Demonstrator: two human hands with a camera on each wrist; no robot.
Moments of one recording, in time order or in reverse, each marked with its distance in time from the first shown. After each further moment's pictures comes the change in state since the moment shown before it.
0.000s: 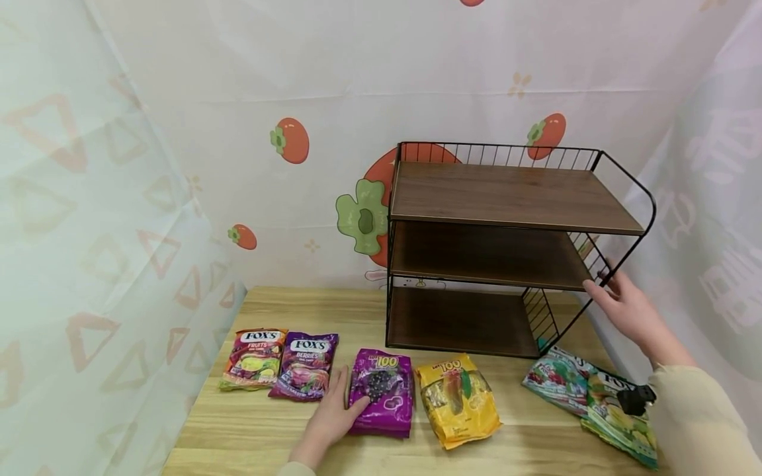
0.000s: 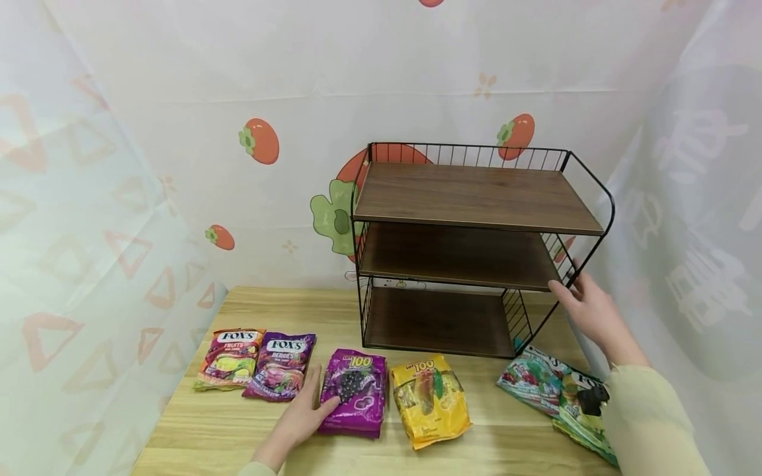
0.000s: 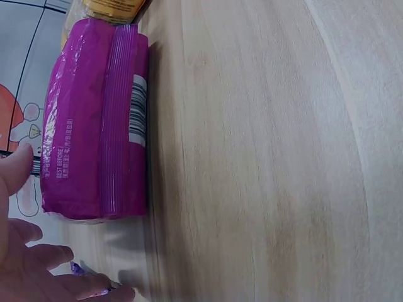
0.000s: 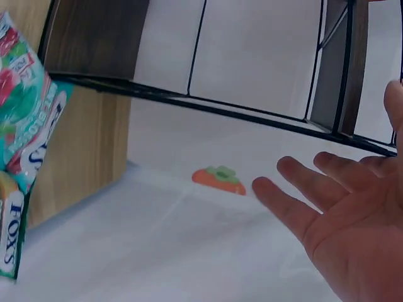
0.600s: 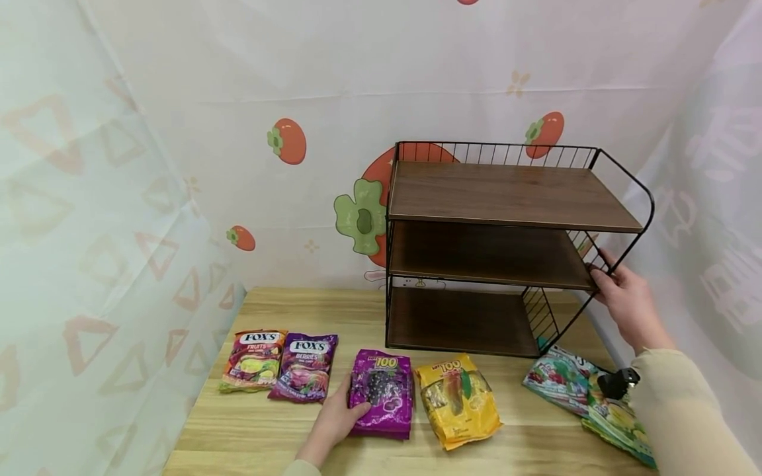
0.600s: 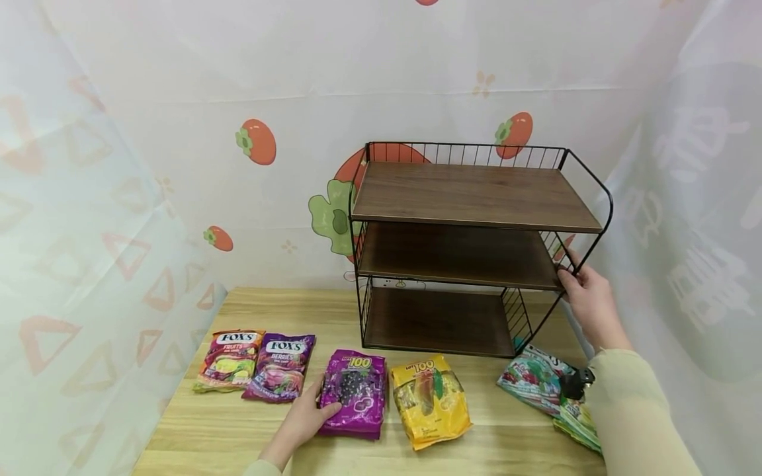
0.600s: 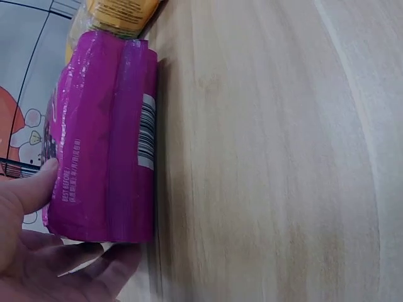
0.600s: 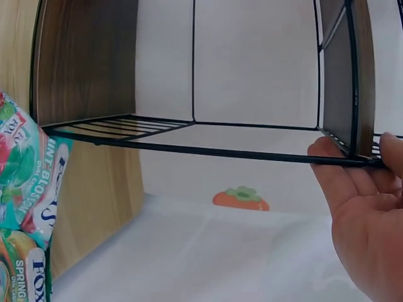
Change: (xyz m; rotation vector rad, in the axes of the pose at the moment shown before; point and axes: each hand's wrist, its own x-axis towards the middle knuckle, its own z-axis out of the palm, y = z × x) left_hand 0.008 0.003 0.009 -0.072 -0.005 -0.043; right_hand 0.017 0.003 0.011 0.642 0.197 -0.090
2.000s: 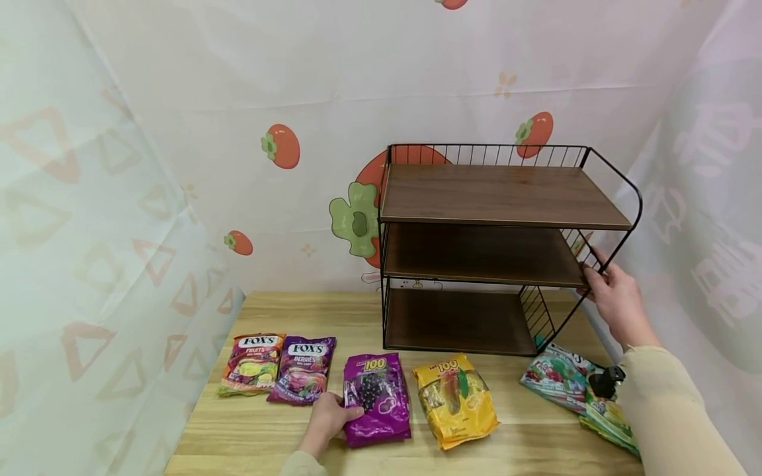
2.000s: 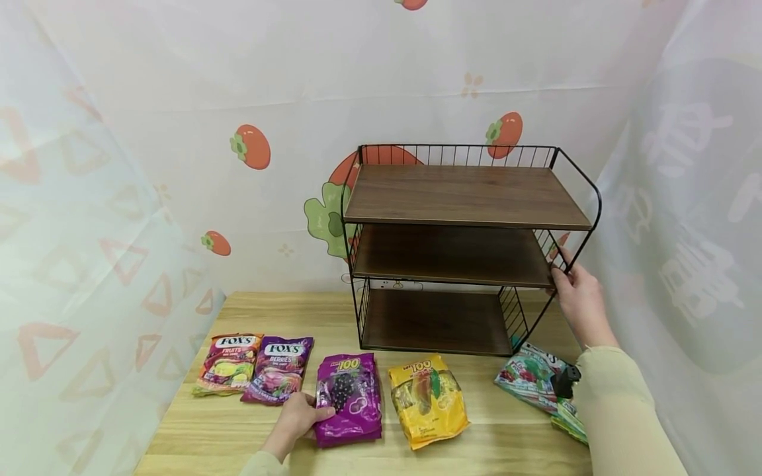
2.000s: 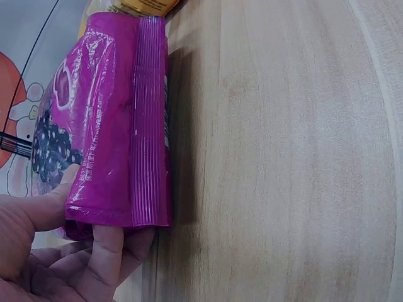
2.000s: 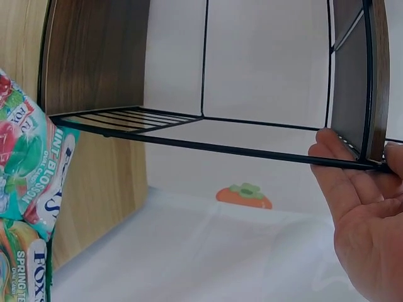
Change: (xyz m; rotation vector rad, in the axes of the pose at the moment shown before) left_hand 0.002 -0.007 -0.006 -0.244 -0.011 -0.160; right_hand -0.006 0.000 0.007 -0.395 0.066 0.052
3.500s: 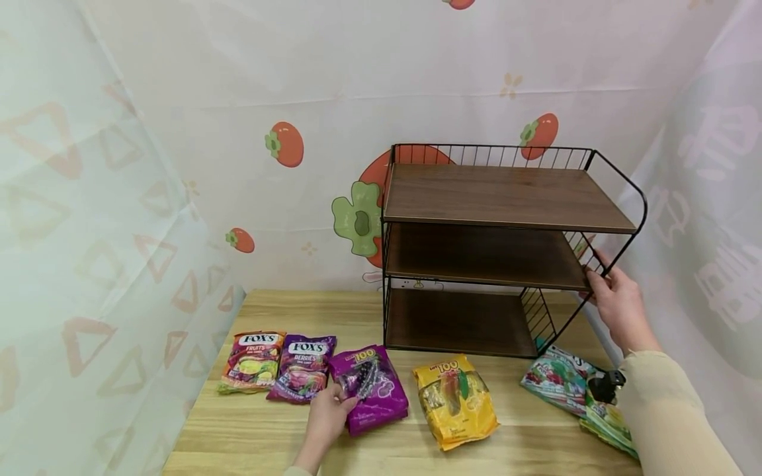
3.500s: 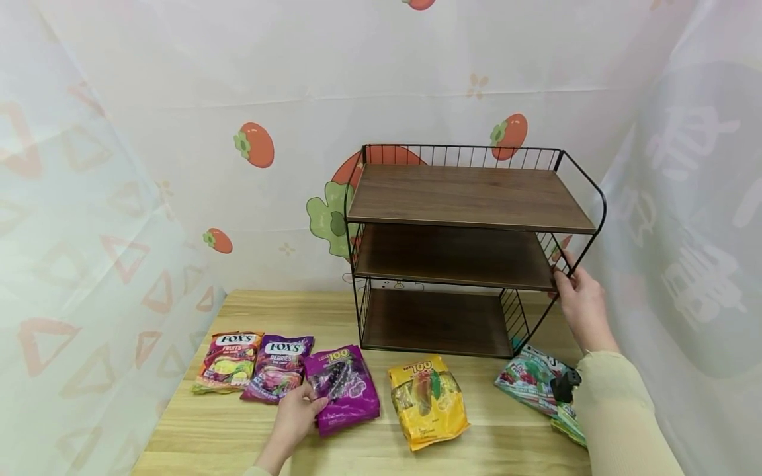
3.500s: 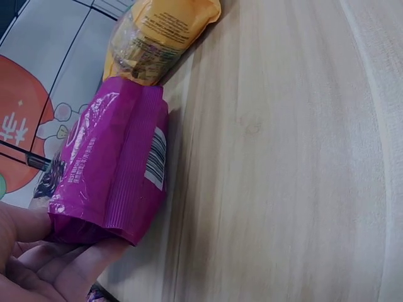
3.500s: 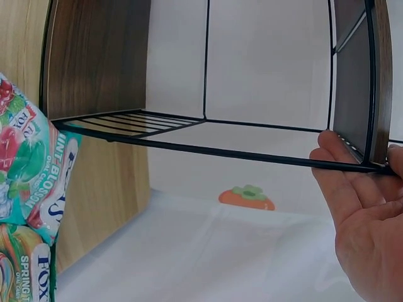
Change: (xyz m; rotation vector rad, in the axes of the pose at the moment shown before) left_hand -0.017 0.010 0.005 0.095 0.241 0.255; right_hand 0.001 0.003 0.003 0.021 0.010 0.020
